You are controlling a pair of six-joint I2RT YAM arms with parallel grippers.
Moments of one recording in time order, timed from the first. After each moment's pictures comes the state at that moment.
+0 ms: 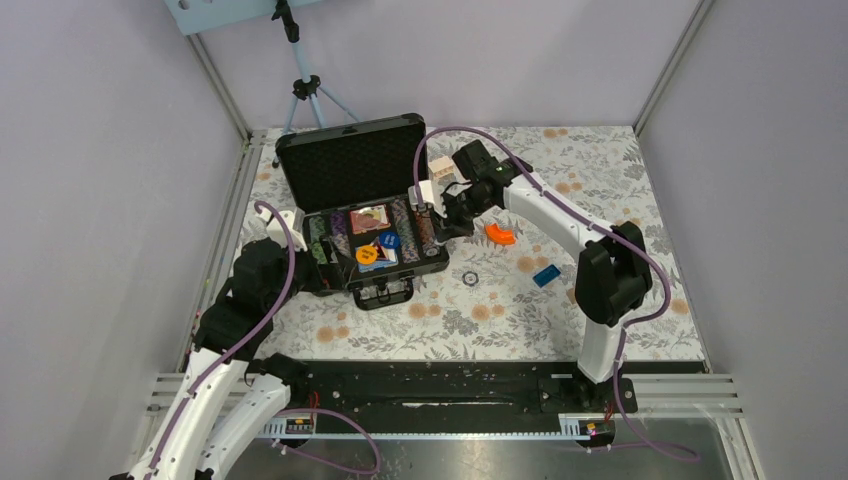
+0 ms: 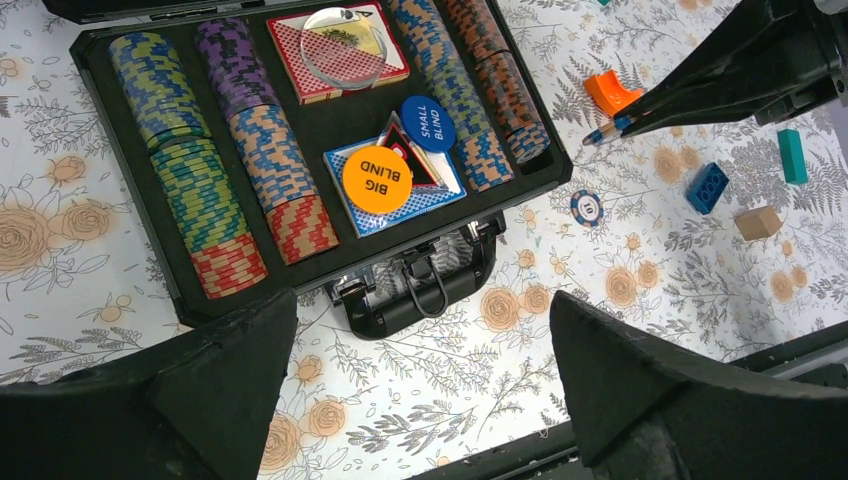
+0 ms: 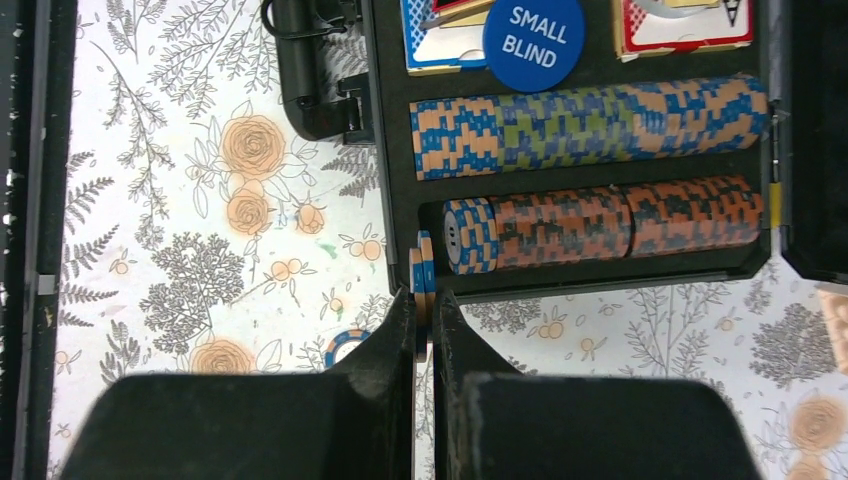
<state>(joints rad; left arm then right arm) -0.36 0.57 0.77 -0.66 0.04 -0.38 0.59 1.87 1.62 -0.88 -0.67 -1.00</state>
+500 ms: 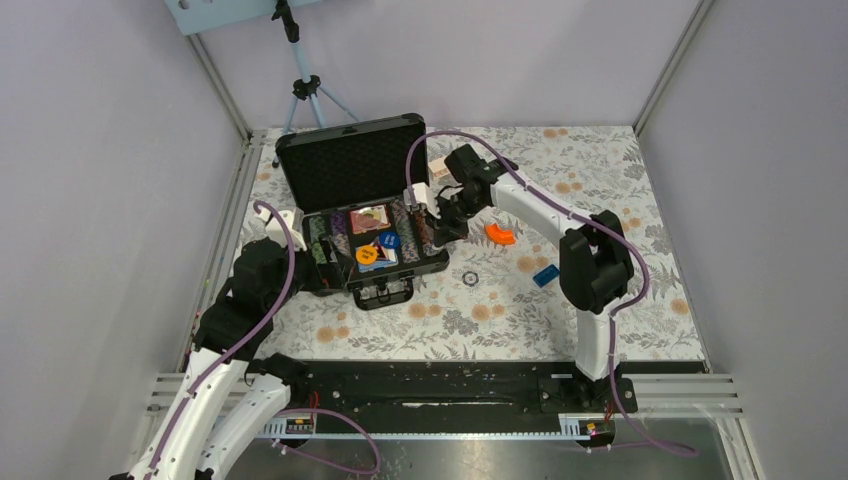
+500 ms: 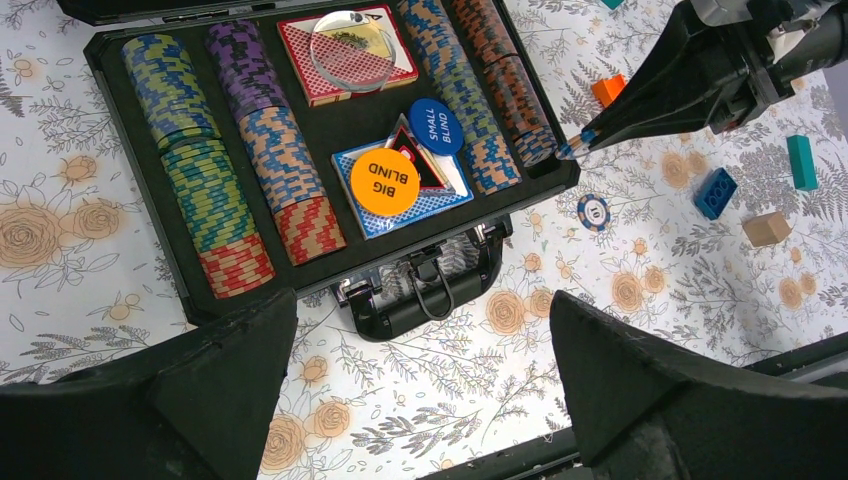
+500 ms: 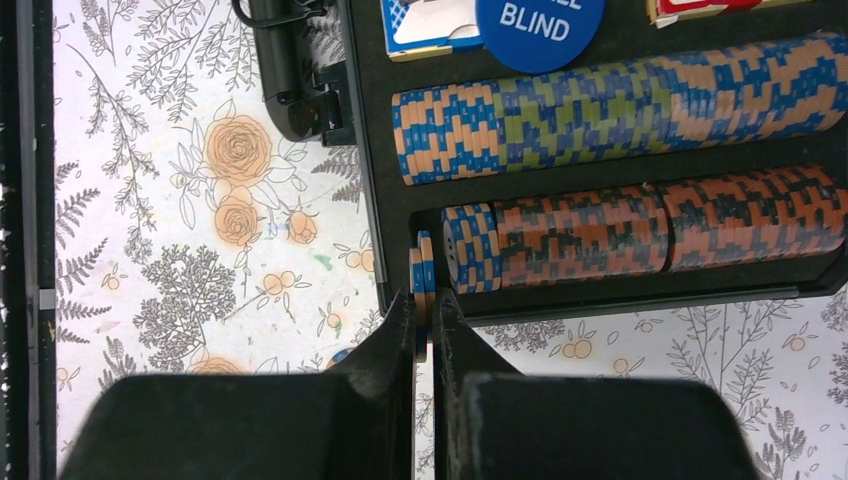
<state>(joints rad) -0.36 0.57 0.77 -0.66 0.03 -0.38 0.59 1.98 1.66 -0.90 -0.67 -0.96</state>
